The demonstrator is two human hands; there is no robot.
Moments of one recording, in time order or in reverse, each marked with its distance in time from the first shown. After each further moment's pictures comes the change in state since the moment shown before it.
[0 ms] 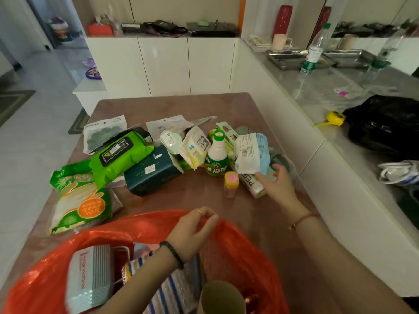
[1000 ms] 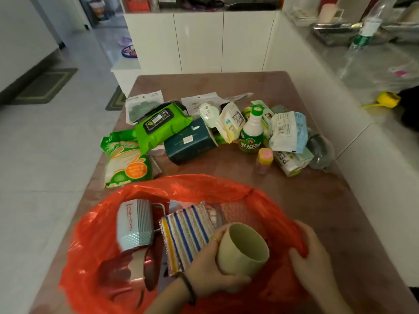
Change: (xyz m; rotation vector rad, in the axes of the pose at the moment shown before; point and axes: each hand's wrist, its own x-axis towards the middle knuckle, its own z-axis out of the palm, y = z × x) left_hand -0.114 -0.017 0.021 -0.406 -0.166 -0.192; right_hand -0.159 0.094 0.011 -0.139 -0.105 -0.128
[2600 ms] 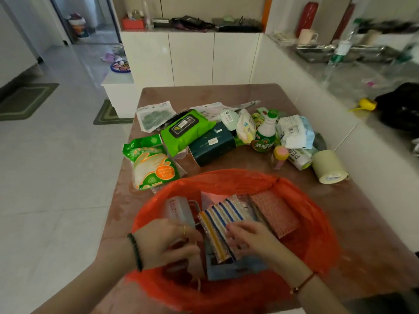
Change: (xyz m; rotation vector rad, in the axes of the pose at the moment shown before) left_hand -0.093 0.000 -0.192 0.927 -0.179 0.399; right_hand -0.055 -0.118 0.134 0.351 -0.533 0.209
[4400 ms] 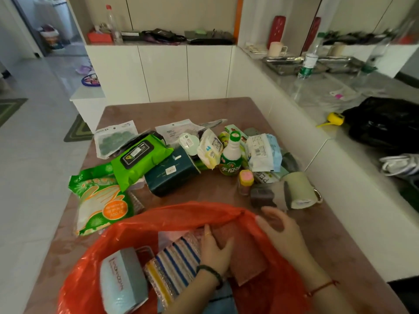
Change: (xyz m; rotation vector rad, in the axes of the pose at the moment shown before) left_hand 0.217 0.064 0.111 -0.992 0.429 -0.761; right_hand 0.047 0.006 -0.170 -0.263 0.614 -0.241
